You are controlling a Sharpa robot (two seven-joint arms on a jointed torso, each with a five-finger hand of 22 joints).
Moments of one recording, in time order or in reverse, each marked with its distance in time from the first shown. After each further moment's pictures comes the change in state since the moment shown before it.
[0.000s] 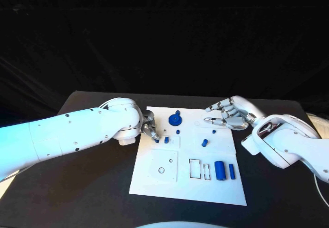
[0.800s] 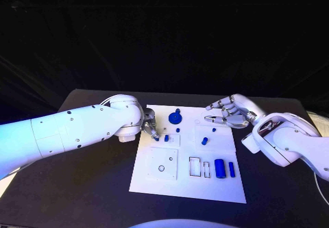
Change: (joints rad) left arm 0.003 0.013 0.004 -0.016 -0.024 0.050 -0.002; left_hand -0.001 0.000 0.002 -0.002 0.039 0.000 0.000 -0.002 -0.001 0.004 -0.004 -0.004 0.001 0.000 0.000 0.000 0.000 0.000 0.000 0.000 0.000 0.000; right arm 0.000 -0.002 0.000 0.002 0.000 0.000 0.000; right_hand 0.000 0.000 0.000 0.000 0.000 0.000 0.000 0.000 0.000 0.002 -0.002 0.001 0.000 0.000 0.000 0.000 0.000 0.000 0.000 0.000 0.000 0.001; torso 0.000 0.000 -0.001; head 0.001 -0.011
